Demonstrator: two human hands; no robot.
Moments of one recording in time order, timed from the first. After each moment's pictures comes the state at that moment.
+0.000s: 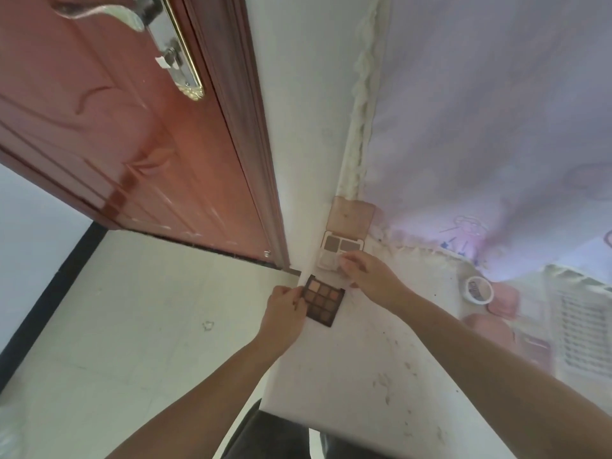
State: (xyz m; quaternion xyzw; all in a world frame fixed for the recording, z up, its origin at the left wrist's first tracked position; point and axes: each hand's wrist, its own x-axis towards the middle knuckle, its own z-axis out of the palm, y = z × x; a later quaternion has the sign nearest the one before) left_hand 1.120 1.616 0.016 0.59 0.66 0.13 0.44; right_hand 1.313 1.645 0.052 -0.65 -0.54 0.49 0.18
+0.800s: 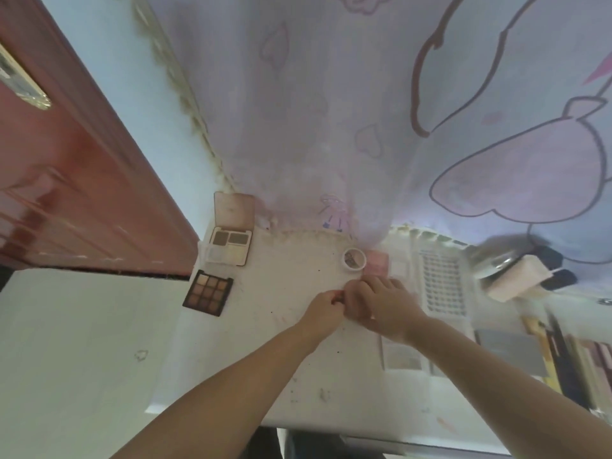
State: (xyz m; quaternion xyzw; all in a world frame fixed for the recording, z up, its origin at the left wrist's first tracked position) left_hand 1.353 1.541 0.047 0.54 0.51 0.08 0.66; right_hand 1.509 1.503 0.049 -0.64 -0.74 0.15 -0.12
